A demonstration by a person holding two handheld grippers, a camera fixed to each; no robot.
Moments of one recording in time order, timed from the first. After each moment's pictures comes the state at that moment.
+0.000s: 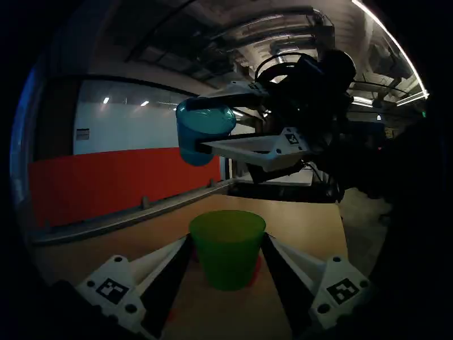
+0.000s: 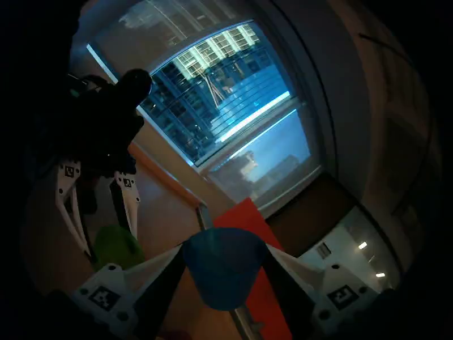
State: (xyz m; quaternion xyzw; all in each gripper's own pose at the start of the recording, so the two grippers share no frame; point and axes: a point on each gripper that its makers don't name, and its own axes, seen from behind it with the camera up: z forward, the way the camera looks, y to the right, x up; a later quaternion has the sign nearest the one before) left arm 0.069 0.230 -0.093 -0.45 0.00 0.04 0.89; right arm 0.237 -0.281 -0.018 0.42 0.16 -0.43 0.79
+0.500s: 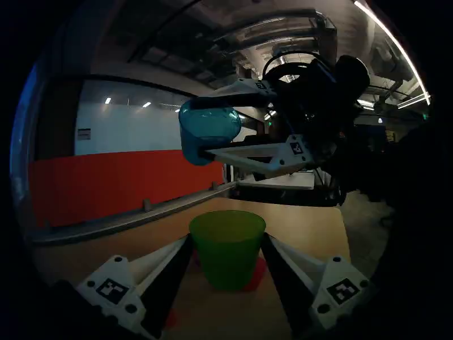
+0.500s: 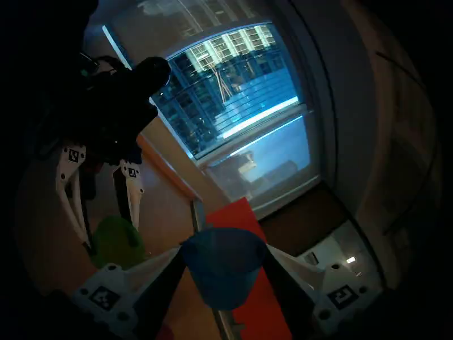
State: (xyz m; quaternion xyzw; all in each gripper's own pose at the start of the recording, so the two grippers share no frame) left arm 0.078 0.230 -0.080 -0.45 0.00 0.04 0.89; right arm 0.242 -0.283 -0.005 0.40 0.18 -0.48 0.76
